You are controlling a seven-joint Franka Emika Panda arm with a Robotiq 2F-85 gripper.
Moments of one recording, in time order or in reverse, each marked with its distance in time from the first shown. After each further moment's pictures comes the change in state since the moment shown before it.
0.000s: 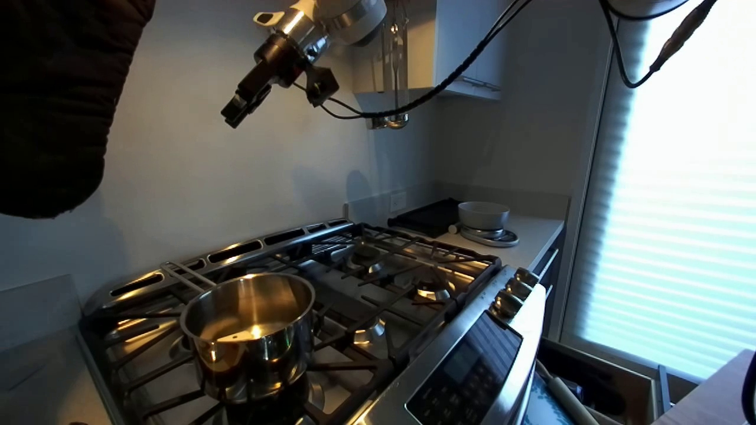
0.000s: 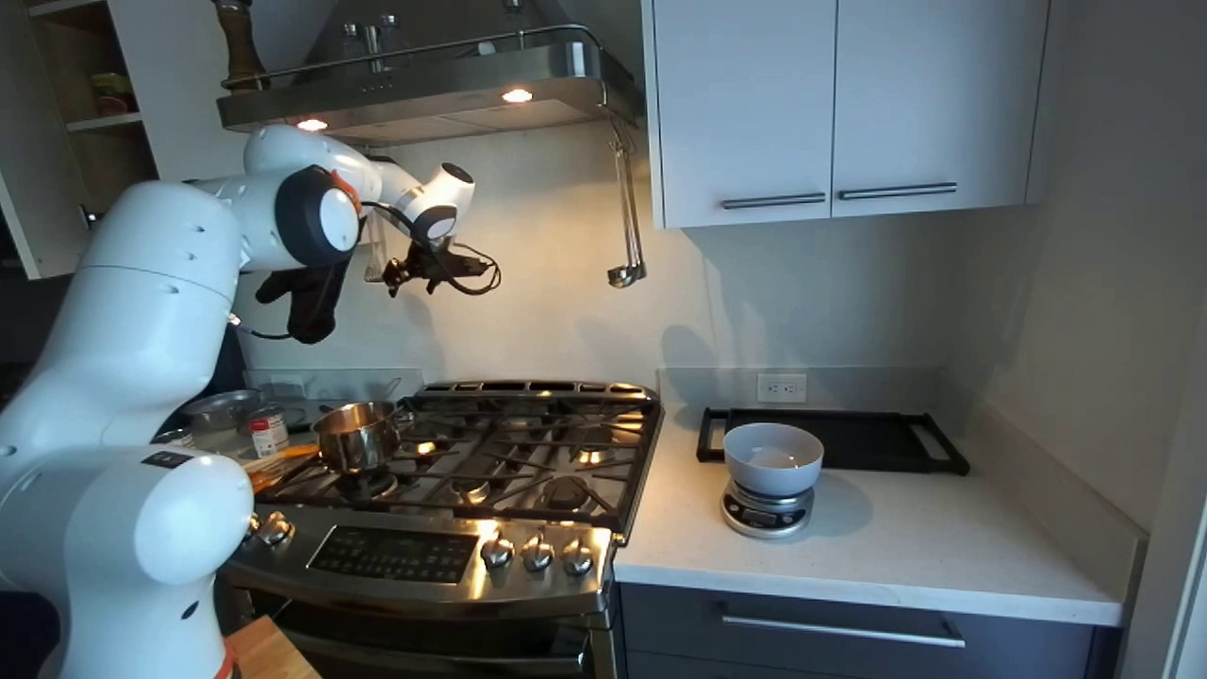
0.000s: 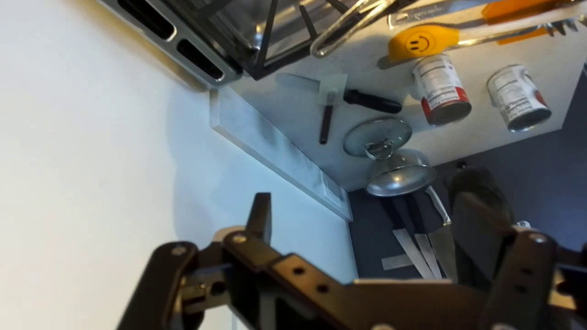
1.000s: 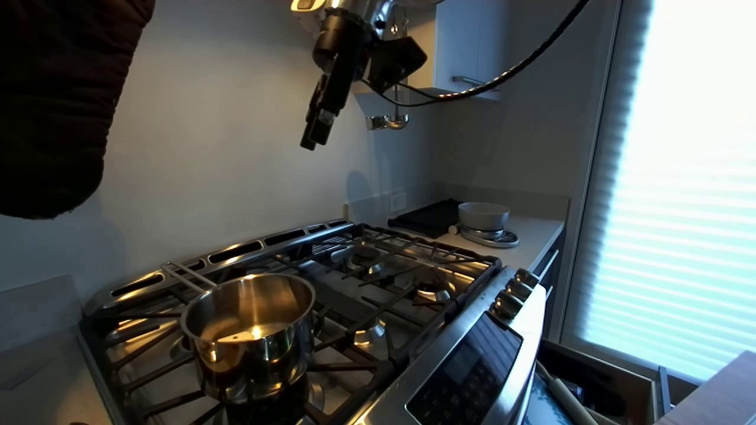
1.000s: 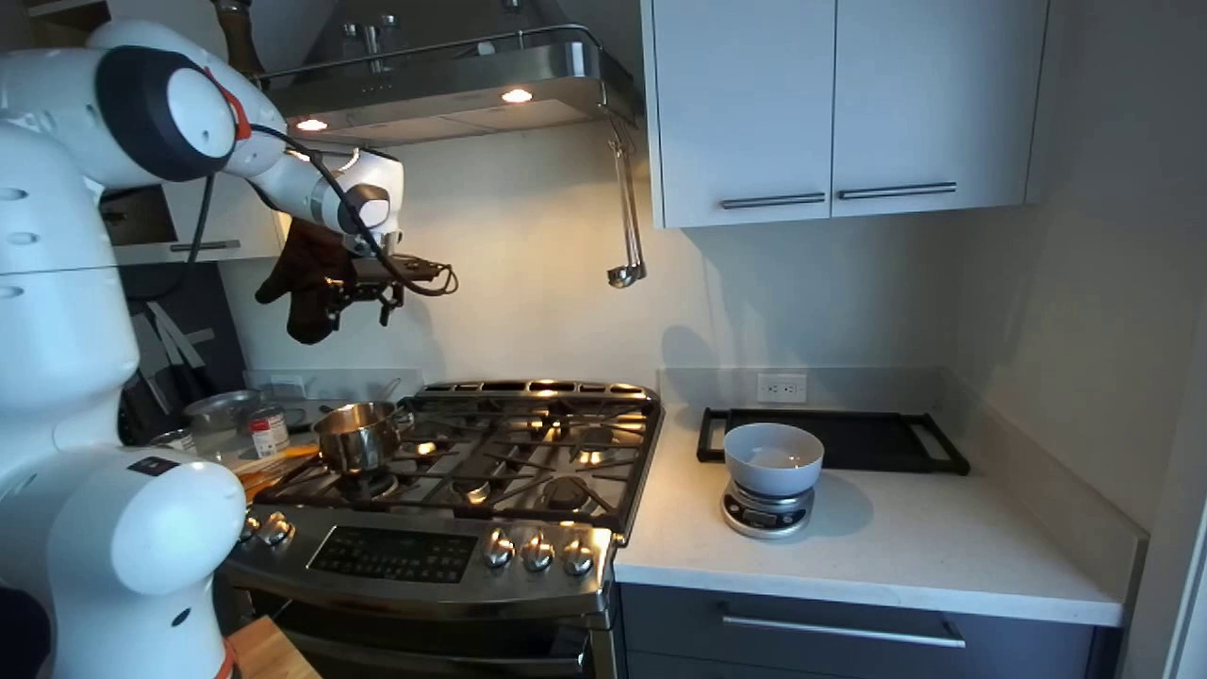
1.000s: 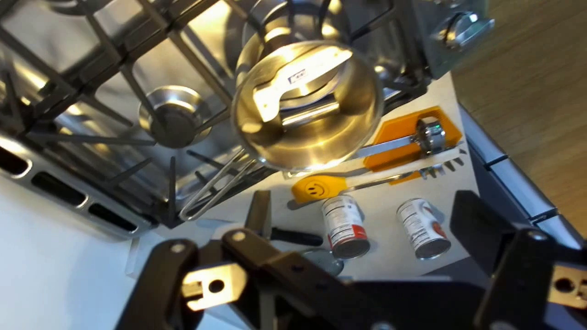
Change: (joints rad) arm -0.102 -0.536 0.187 -0.705 -0.270 0.012 0.184
